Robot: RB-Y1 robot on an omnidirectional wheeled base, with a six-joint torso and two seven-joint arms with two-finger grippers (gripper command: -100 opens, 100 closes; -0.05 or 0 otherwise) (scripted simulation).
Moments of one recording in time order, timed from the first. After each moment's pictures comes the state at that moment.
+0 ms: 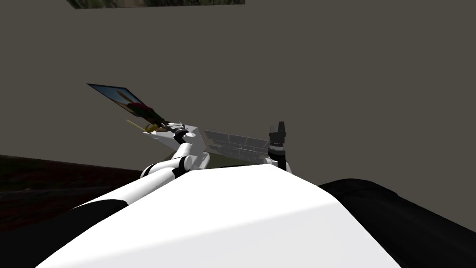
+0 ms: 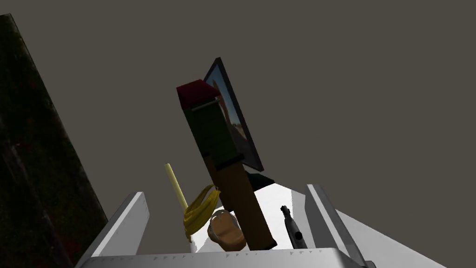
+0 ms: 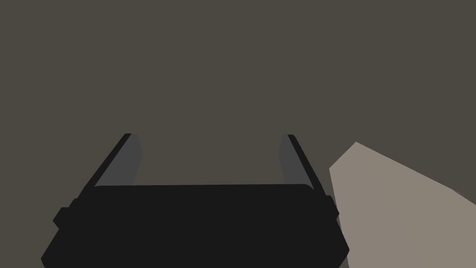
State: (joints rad) left arm -0.54 0.38 0.38 -0.82 1.08 -0.69 0.27; right arm 0.55 -0.04 -0.07 -2.32 0.07 -0.53 0.08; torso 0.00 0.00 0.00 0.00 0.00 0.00
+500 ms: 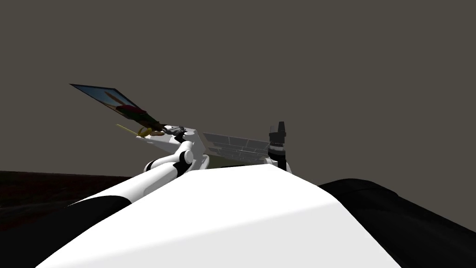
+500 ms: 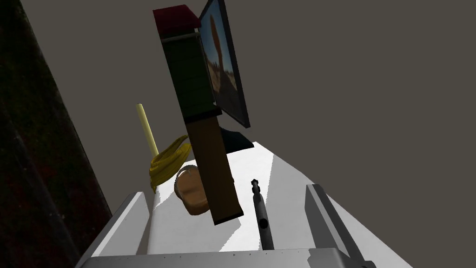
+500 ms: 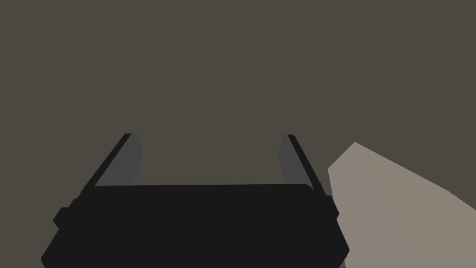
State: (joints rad) left arm -0.63 0.37 0.50 -0.66 1.20 -0.71 0.28; right arm 0.55 -0.04 -0.07 -2.32 0.07 -0.53 0.08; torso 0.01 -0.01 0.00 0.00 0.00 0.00
